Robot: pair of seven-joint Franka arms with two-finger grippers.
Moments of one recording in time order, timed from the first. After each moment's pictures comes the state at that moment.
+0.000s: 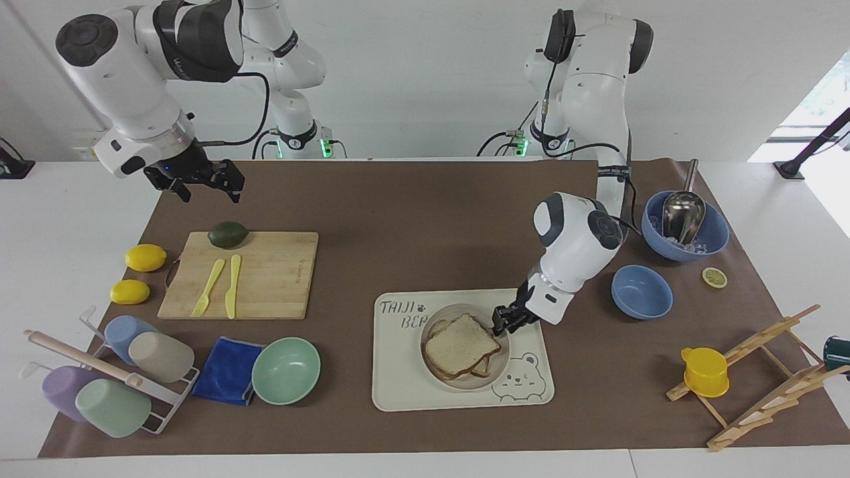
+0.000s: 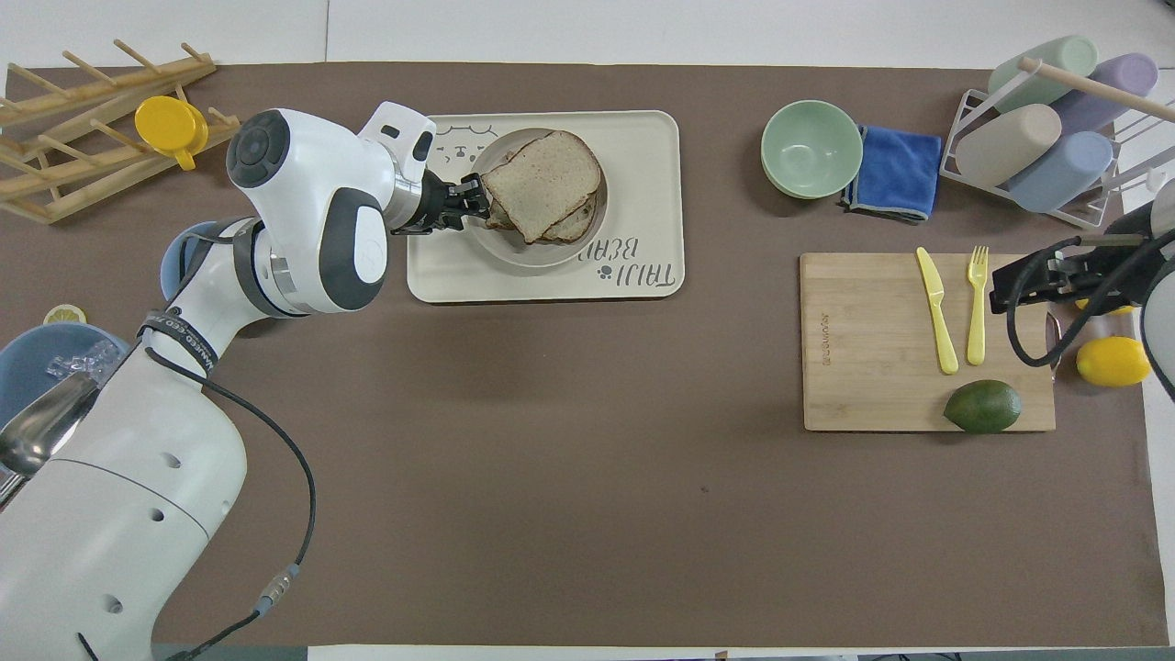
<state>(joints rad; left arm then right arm) -0.35 0.58 -0.02 -1.60 -0.42 2.37 -0.30 0.03 0.02 -0.07 -1.67 -0.01 1.57 0.01</state>
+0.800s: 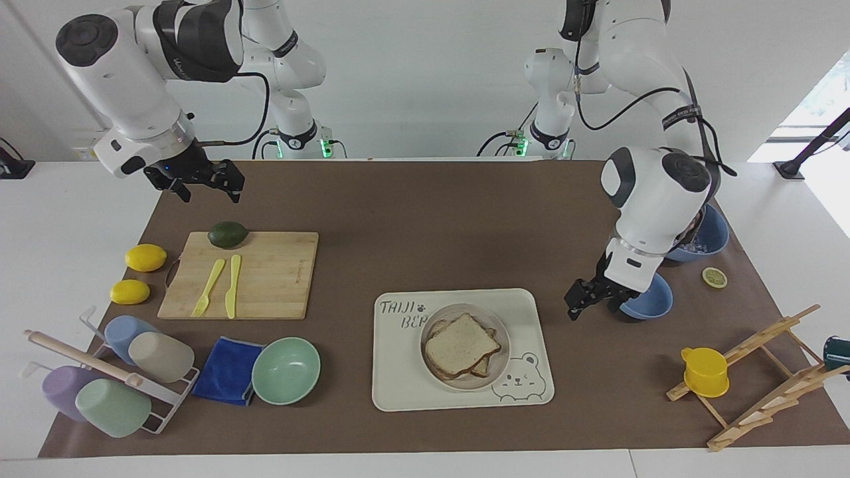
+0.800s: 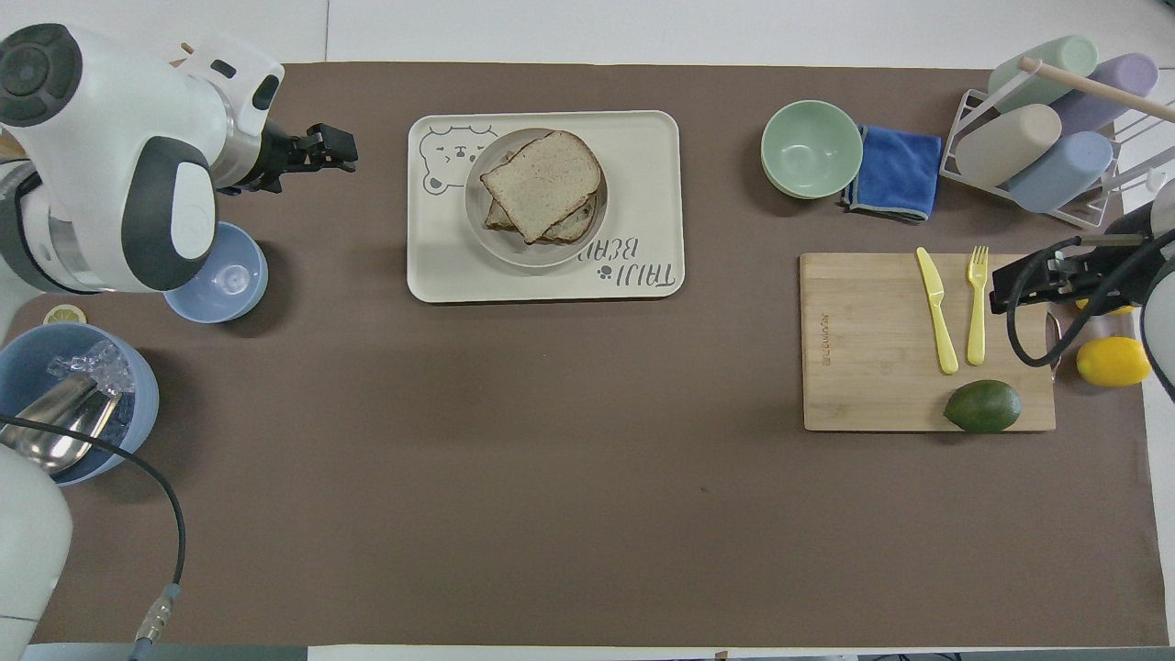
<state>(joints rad) -0.32 0.35 0.14 -1.58 -0.14 2.11 -0.27 0.03 0.02 -0.07 -1.67 -0.01 1.57 0.01</state>
